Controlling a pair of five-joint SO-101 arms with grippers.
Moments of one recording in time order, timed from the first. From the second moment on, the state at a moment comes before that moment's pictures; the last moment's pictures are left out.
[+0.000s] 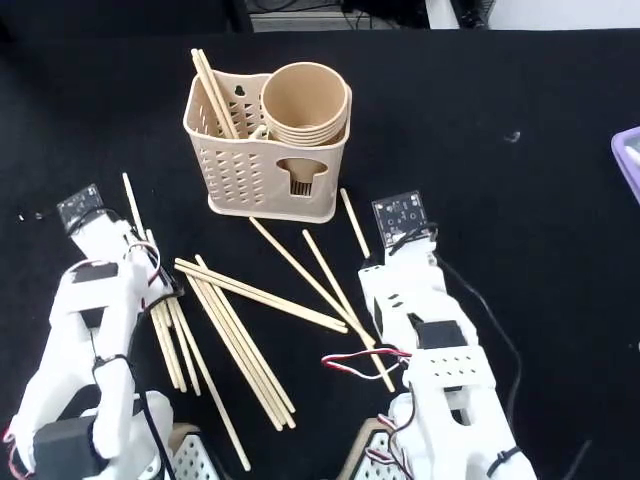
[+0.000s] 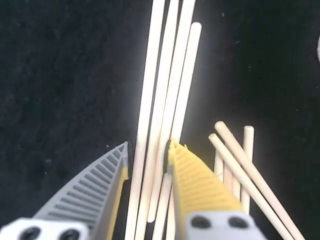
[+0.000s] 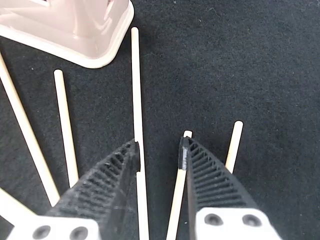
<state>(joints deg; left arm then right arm) -17.5 -26.4 63.1 39.9 18.2 -5.2 -54.7 85.2 24.0 11.9</state>
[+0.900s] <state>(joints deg) -17.2 -26.3 63.3 37.5 16.7 -5.2 -54.7 85.2 24.0 11.9</state>
